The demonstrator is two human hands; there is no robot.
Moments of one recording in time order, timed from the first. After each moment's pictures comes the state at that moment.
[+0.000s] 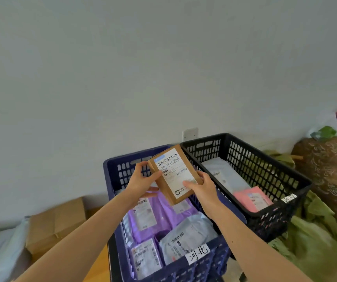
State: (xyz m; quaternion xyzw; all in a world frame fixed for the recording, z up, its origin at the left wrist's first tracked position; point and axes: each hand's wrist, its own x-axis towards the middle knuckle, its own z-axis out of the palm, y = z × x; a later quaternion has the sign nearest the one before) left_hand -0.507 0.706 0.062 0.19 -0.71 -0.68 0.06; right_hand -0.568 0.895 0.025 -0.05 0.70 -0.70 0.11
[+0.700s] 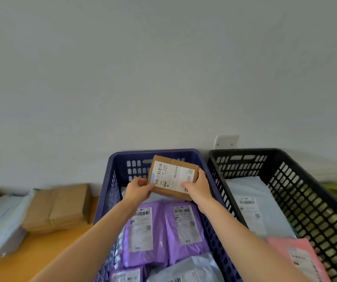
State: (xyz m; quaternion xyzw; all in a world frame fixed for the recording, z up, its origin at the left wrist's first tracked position) left_hand -0.619 0.650 -0.027 0.39 -0.64 -0.65 0.15; right_hand -0.740 0.796 -0.024 -0.12 0.78 -0.59 0.18
